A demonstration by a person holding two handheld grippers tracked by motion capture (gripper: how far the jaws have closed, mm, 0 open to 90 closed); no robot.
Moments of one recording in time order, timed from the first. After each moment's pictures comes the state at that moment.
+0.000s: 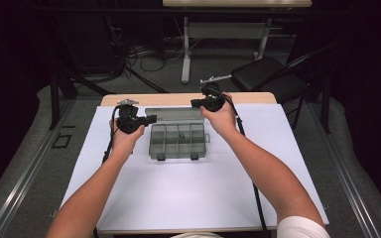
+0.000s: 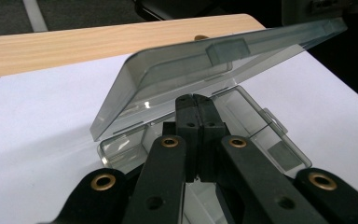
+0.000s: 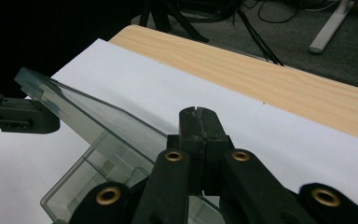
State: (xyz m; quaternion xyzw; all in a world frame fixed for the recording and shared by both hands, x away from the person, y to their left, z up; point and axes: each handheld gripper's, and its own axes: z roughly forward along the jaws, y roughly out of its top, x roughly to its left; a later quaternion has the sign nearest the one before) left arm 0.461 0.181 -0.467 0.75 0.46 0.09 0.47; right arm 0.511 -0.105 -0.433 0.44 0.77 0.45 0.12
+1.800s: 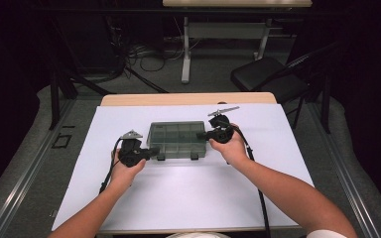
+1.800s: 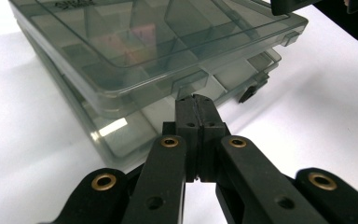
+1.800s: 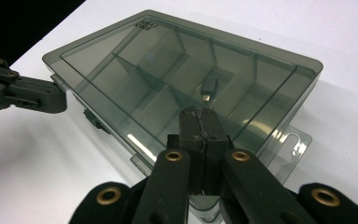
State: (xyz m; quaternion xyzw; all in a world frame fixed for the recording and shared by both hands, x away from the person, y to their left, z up) left arm 0.385 0.179 -0.520 0.78 0.44 0.05 0.44; right arm 0.447 -0.132 -0.496 0.43 0.79 0.43 0.04
